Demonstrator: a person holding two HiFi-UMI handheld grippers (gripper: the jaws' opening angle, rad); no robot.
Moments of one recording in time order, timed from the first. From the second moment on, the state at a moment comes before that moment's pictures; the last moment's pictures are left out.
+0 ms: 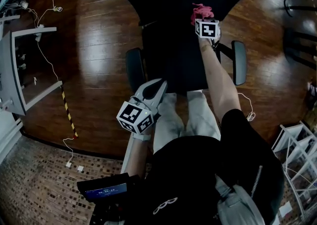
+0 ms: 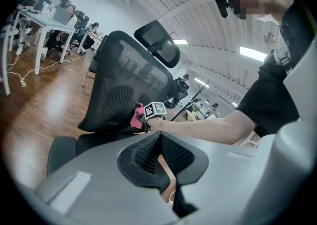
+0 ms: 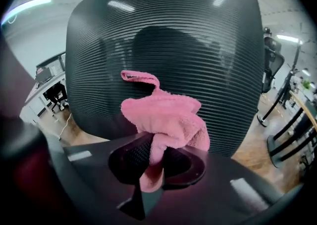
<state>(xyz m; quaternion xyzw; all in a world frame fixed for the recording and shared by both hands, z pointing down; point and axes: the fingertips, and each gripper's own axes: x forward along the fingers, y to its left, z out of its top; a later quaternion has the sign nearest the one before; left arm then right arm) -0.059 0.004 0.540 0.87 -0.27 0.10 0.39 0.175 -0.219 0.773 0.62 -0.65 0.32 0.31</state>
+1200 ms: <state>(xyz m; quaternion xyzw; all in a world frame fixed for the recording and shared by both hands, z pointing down) -0.106 -0.009 0.553 0.87 -0.27 0.10 0.40 -0.135 -0.217 0.786 0.34 -0.84 0.25 0.34</state>
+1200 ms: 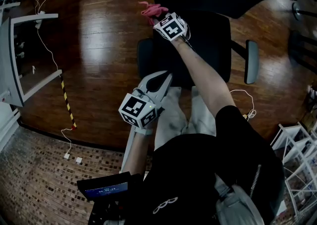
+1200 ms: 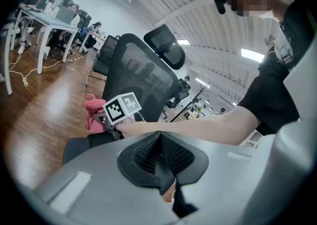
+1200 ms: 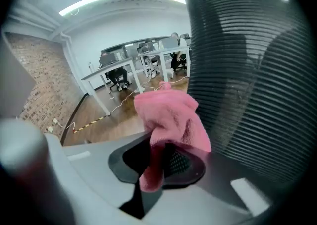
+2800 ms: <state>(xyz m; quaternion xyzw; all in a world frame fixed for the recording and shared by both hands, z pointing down) 0.079 0.023 0.556 0.89 -0.17 0.17 0.38 0.255 -0.188 0.819 0.58 -0.64 0.36 0.36</state>
